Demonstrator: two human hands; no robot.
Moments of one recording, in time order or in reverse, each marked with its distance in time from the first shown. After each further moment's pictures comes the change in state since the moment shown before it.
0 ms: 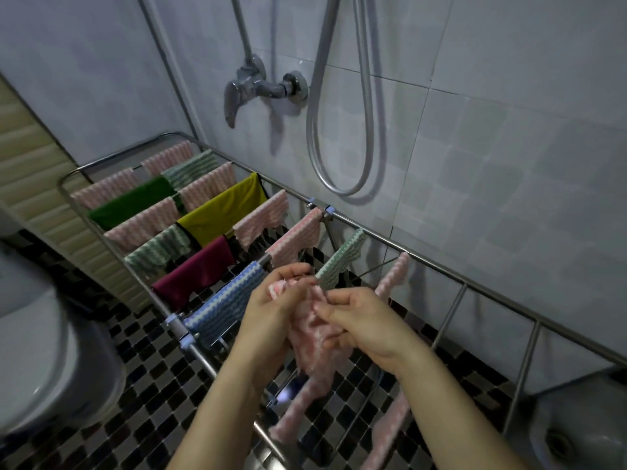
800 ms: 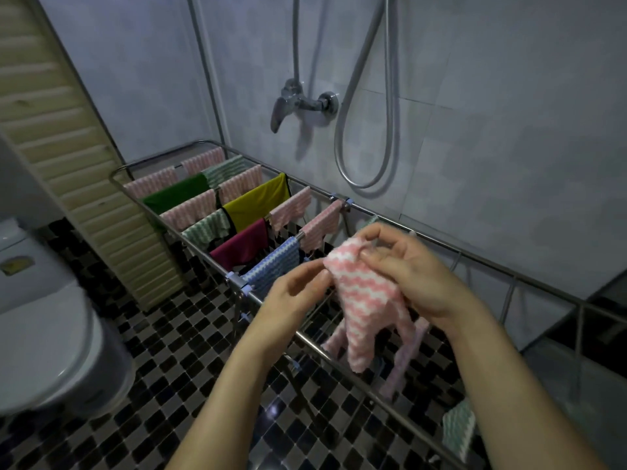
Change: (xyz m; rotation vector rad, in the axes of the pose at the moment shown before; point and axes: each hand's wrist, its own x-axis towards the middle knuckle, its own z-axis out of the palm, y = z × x) left_hand -0.131 0.017 -0.083 0.312 -0.294 0.198; right_hand -0.109 -0.027 0.099 -0.129 0.043 -0.446
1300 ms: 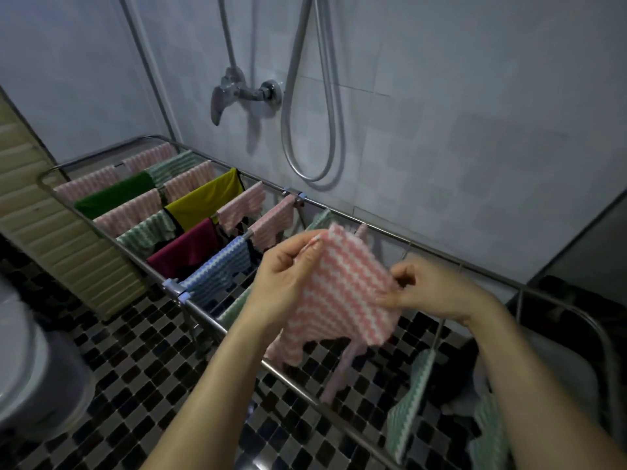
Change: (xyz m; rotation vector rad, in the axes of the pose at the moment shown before) left_hand 0.055 0.016 0.094 -0.071 0.045 0.107; right_hand -0.044 0.032 -0.144 -0.563 -0.050 0.300
